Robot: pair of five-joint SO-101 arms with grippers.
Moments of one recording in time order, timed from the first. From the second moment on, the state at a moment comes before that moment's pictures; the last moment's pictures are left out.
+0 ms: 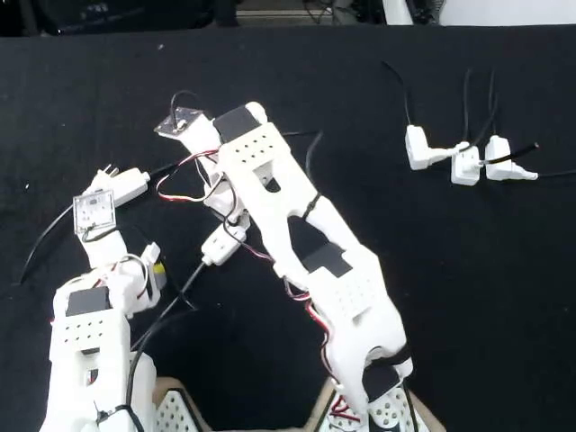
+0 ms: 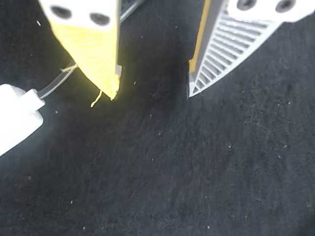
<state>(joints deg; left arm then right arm) -16.4 -59.3 80.2 47.9 0.5 -33.1 38.5 -37.0 98.6 19.0</state>
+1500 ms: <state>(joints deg) -19.0 -59.3 80.3 49.6 0.6 -35.3 38.4 -35.1 97.5 18.7</state>
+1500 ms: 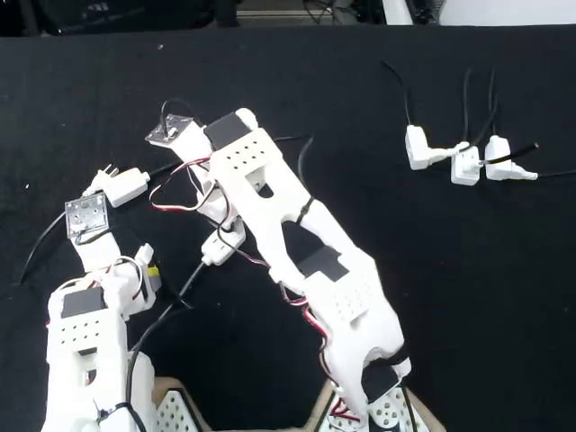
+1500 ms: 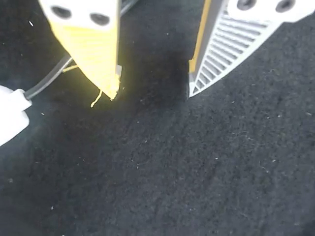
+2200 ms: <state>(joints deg) -19.4 -59.3 80.3 49.6 0.5 -35.1 43.5 -39.6 98.6 10.0</state>
